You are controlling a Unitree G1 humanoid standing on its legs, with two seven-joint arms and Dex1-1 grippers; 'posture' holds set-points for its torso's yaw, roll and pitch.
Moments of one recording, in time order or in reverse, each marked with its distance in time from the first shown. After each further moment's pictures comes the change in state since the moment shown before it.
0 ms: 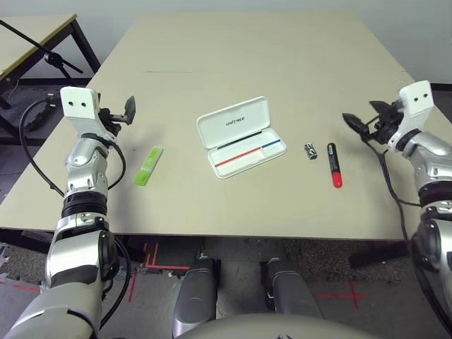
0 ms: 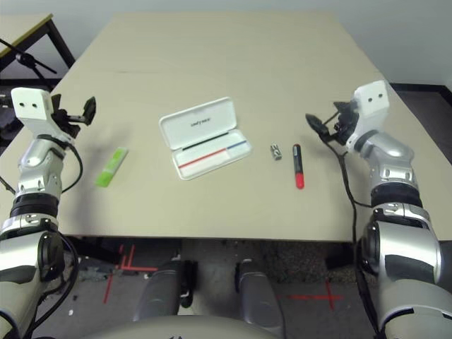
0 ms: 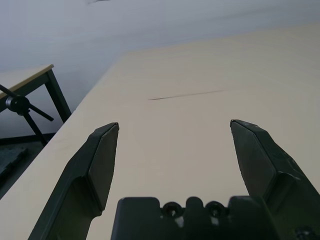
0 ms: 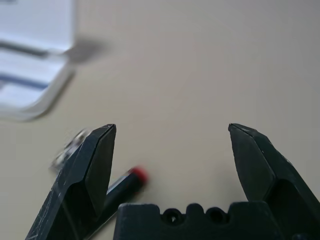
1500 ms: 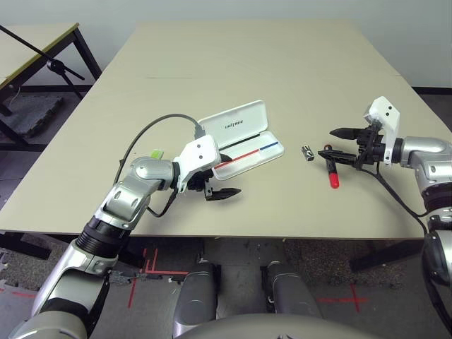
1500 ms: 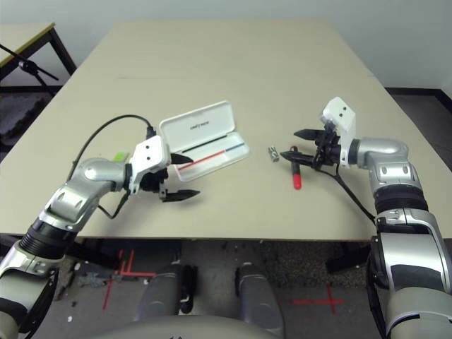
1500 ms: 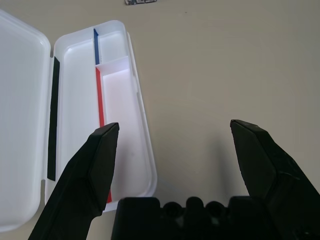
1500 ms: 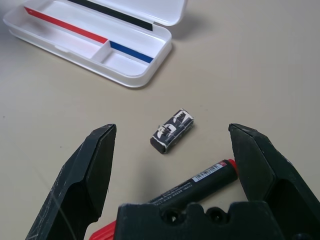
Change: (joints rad) left arm 0.178 0.022 -0.647 -0.815 0.039 0.603 -0.607; right arm 0.020 -0.002 0.100 -0.123 -0.009 0.145 0.240
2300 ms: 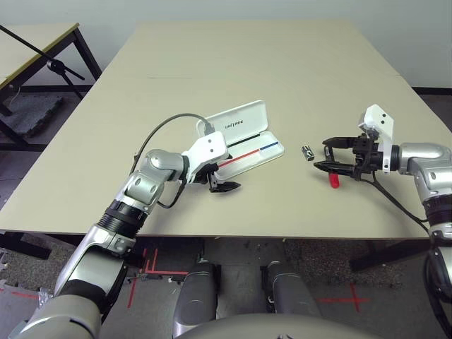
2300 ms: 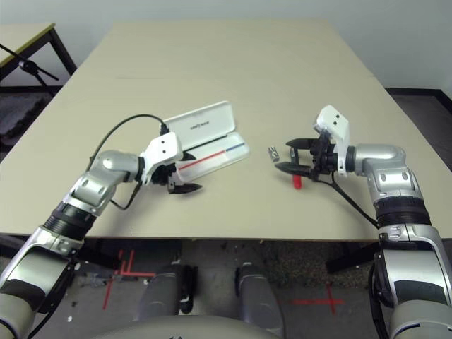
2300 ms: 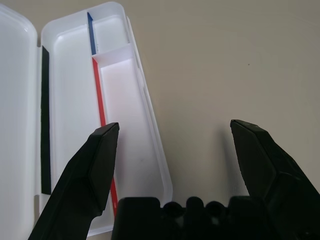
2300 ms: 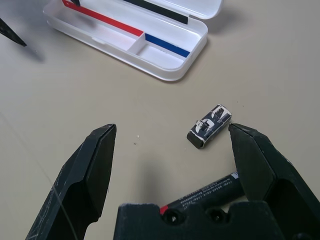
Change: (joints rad) left arm -0.083 -0.072 -0.027 0.203 0.083 -0.071 -0.055; right arm 0.108 -0.018 0.006 -0.216 0.034 0.116 0.024
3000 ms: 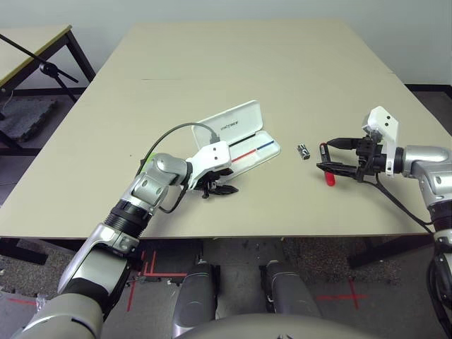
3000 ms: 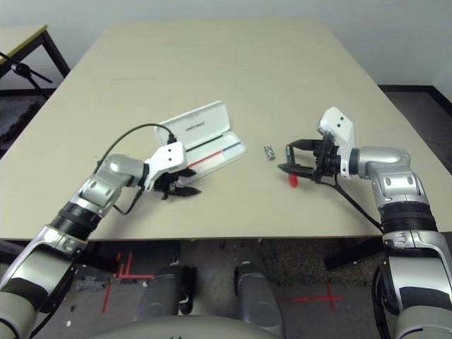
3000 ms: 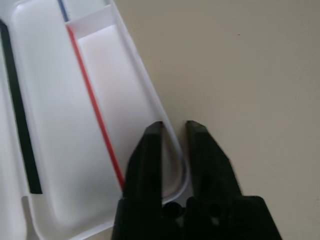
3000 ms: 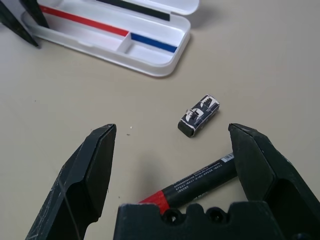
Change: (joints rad) left arm -0.012 0.013 -0.029 0.049 0.039 0.025 -0.071; right arm 0.039 -0.014 -0.003 -0.052 0.030 0.003 -0.052
